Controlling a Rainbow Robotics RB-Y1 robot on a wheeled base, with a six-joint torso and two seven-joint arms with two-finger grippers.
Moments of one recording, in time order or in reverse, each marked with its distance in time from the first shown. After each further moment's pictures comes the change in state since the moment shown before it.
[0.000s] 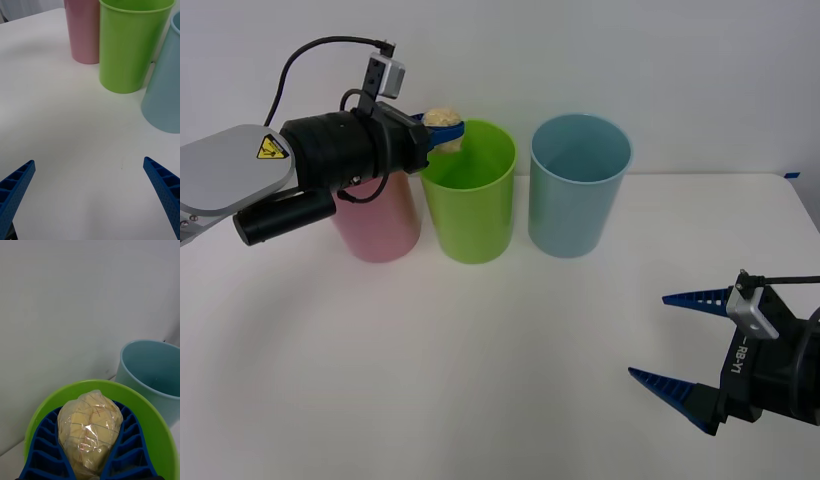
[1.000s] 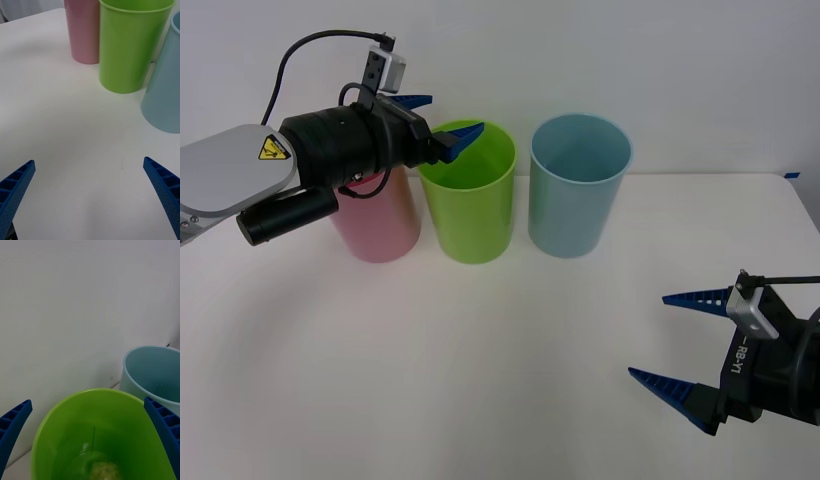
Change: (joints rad) right arm 0.000 0.000 0.000 0.000 0.000 0.000 0.000; left arm -0.002 0.001 0.000 -0.017 -0.019 0.049 -0.030
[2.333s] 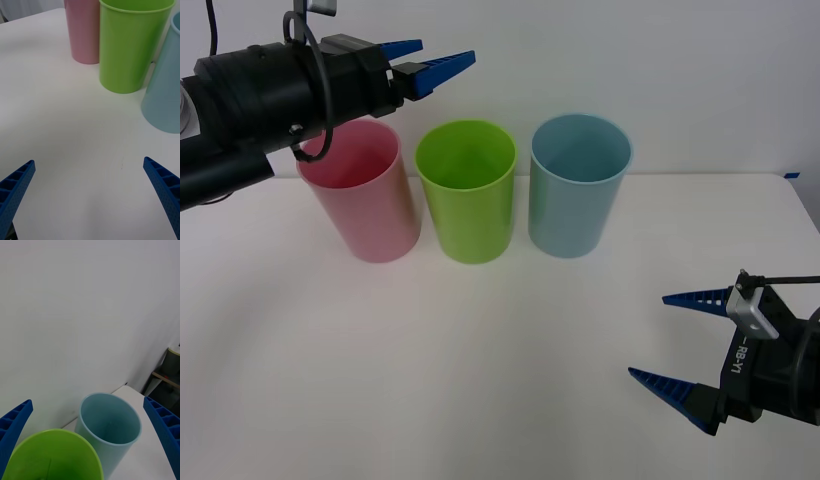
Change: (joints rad) right arm 0.000 0.000 0.000 0.000 0.000 0.000 0.000; left arm 0.102 0.204 0.220 -0.295 0.366 -0.086 -0.050
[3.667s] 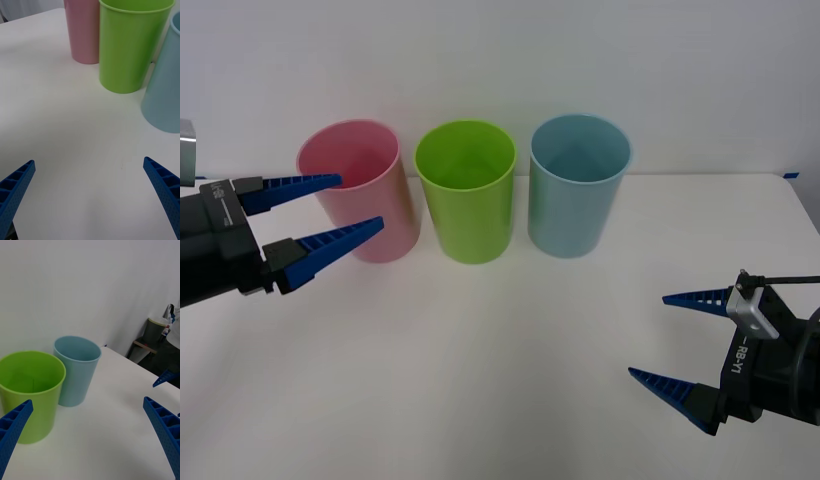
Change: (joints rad) right arm 0.000 0.000 0.000 0.000 0.000 0.000 0.000; left arm 1.020 -0.122 0.849 -0.495 -0.282 -0.420 0.043
